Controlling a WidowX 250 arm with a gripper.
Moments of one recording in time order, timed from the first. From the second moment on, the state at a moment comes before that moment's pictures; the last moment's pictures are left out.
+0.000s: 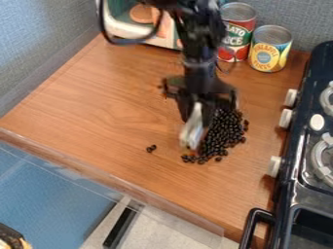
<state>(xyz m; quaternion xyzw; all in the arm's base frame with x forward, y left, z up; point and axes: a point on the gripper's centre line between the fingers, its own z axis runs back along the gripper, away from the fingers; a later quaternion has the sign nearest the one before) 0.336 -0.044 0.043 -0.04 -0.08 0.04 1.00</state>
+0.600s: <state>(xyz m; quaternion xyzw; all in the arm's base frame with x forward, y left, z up) 0.344 0.032 0.095 -0.03 -0.13 0.04 0.99</state>
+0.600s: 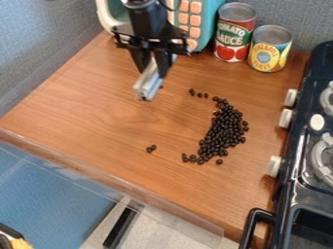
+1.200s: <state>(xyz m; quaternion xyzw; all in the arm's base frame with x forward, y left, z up) 0.359 0.100 0.062 -0.01 -0.08 -0.03 1.00</state>
